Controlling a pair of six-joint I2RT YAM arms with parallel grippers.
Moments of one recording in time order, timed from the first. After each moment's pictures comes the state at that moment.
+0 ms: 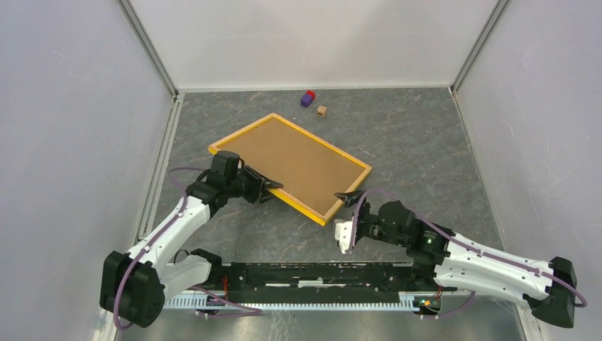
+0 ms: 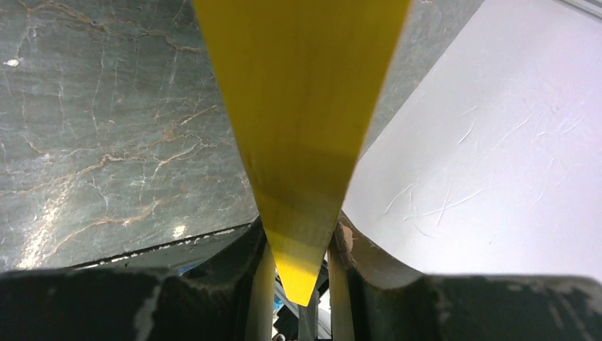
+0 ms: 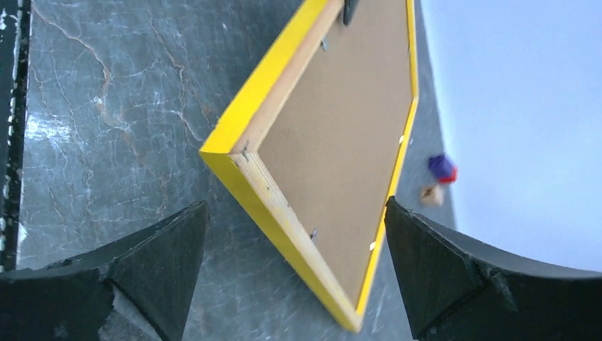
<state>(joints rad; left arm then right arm) -0.36 1.05 0.65 -0.39 0.39 -1.40 1.11 0.70 0.47 -0.11 0.00 -0.75</state>
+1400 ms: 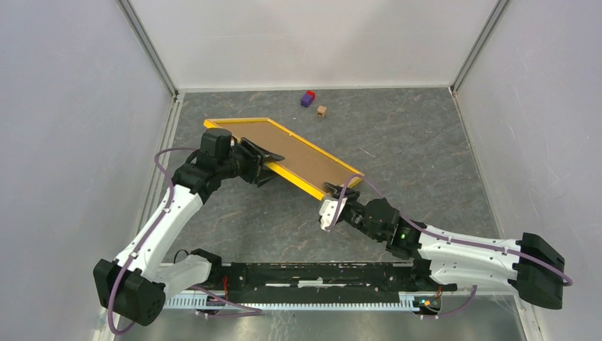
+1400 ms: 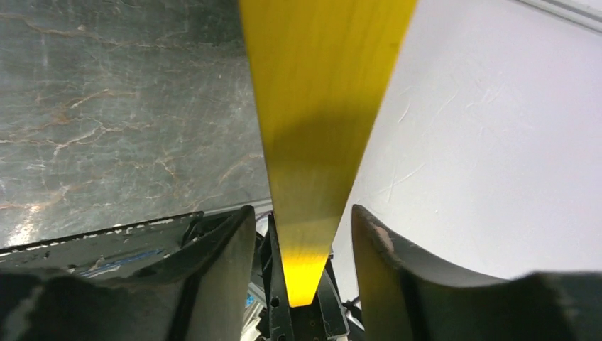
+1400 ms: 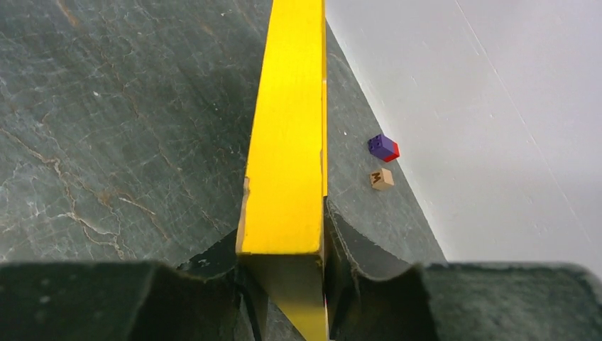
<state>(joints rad) -0.36 1.06 0.96 -0.57 0.40 -1.43 1.14 0.95 0.43 0.41 0.25 -0.70</state>
